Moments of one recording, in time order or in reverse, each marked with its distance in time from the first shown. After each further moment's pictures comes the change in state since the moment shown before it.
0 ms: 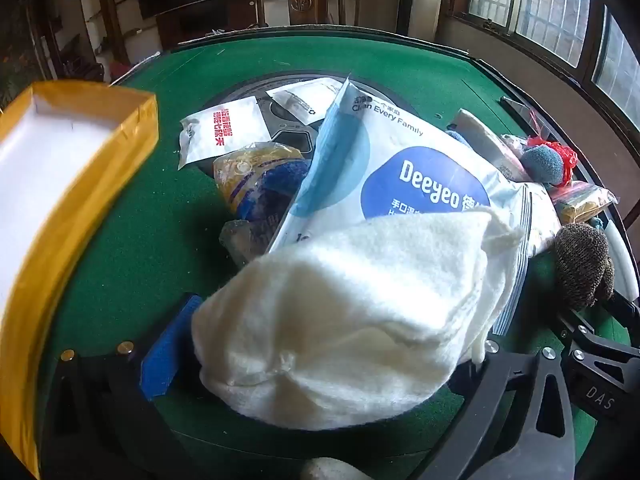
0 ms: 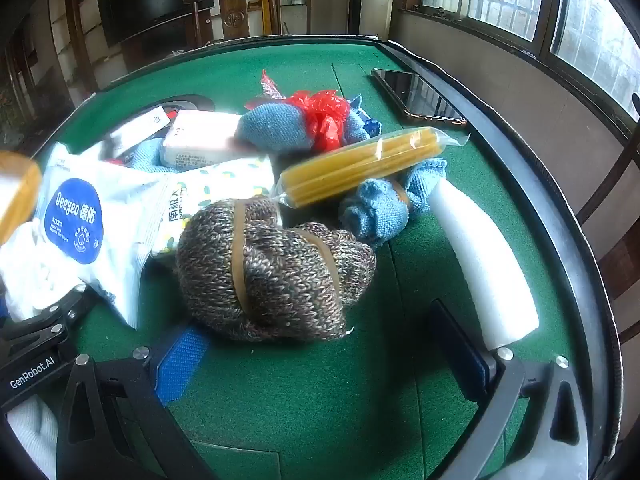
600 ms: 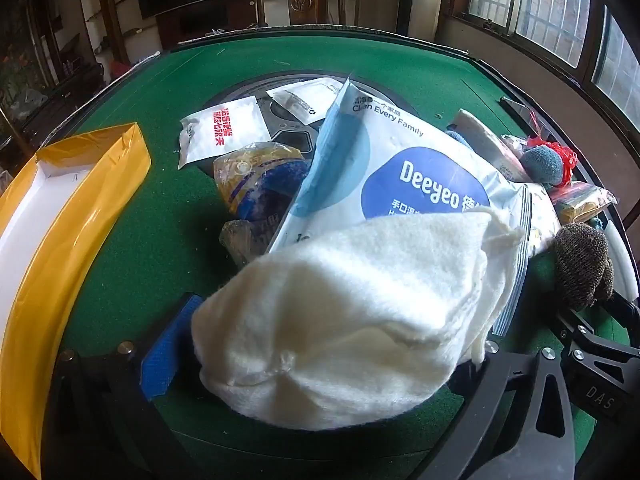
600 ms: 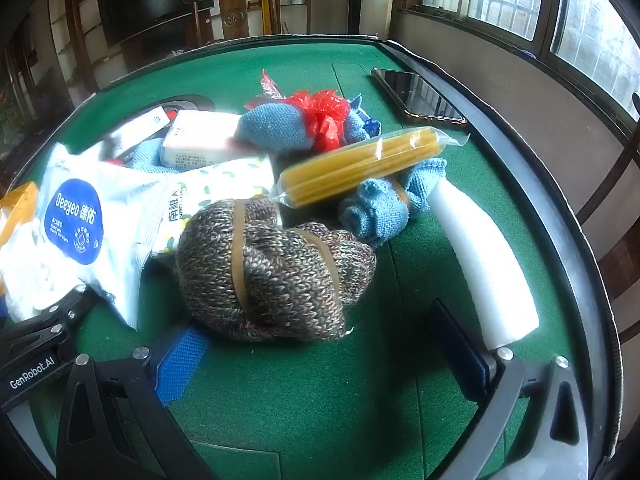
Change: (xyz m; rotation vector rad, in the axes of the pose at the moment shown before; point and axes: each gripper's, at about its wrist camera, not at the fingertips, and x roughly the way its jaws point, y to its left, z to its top) left arm 0.000 0.000 0.000 -0.002 0.001 -0.002; right arm 0.000 0.000 0.000 0.001 0.001 0.001
